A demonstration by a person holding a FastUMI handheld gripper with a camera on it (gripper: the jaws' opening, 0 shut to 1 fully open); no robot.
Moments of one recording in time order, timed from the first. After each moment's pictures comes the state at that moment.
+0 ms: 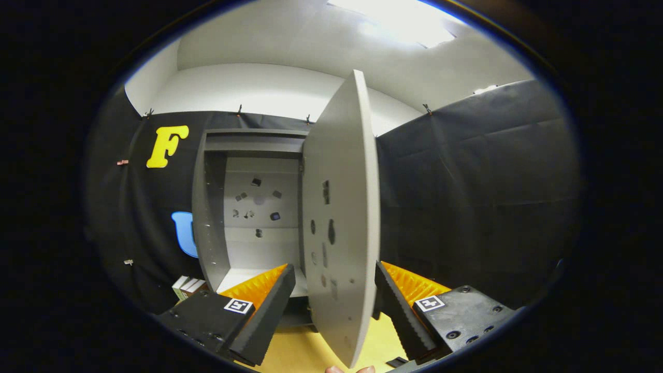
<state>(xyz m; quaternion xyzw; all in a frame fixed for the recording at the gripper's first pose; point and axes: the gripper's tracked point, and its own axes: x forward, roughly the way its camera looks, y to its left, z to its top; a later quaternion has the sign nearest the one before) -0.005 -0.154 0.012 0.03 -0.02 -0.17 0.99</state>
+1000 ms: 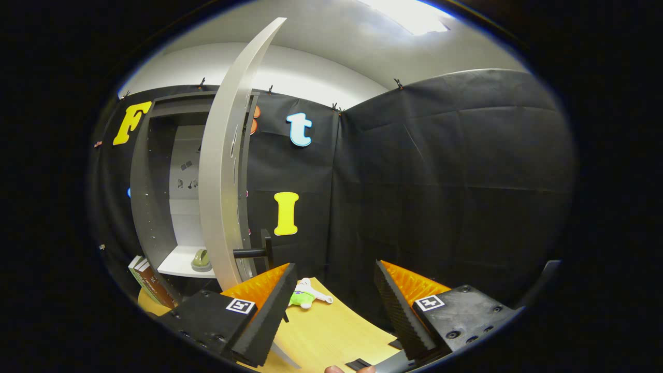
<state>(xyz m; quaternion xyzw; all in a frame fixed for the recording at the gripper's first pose) 0.037 -0.263 -0.058 0.02 0.03 -0.24 0.97</state>
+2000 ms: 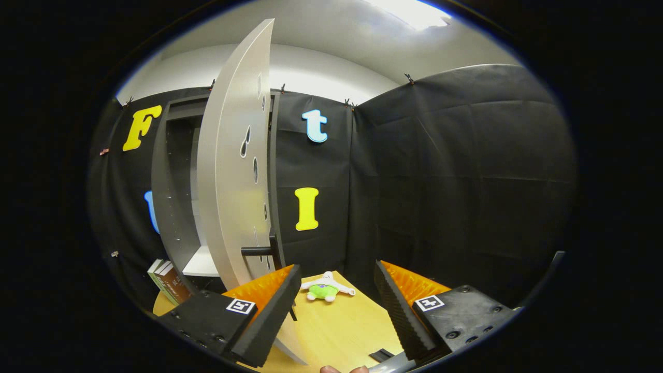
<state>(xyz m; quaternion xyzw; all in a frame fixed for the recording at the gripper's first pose) 0.033 -0.193 -0.058 0.05 0.06 -0.20 0.98</state>
